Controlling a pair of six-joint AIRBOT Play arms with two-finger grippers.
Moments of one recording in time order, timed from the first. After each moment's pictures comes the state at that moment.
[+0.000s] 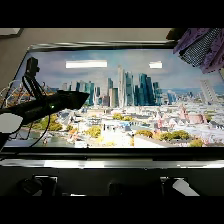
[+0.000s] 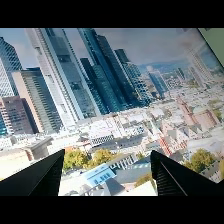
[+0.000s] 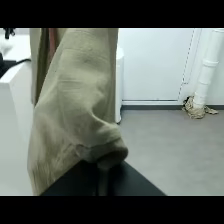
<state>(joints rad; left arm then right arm) -0.45 -0.89 0.99 1.04 -0.62 -1.54 -0.89 -1.20 2.05 -2.41 1.06 2.11</state>
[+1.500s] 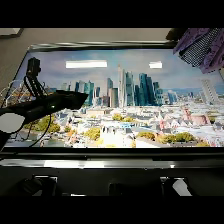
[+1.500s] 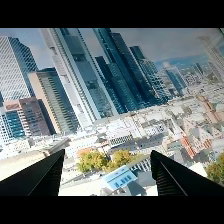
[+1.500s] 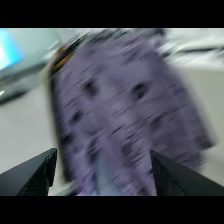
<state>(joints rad) -0.44 -0.90 0.99 1.11 -0.62 -1.55 -0.82 -1.08 2.04 -0.99 0.99 1.54</state>
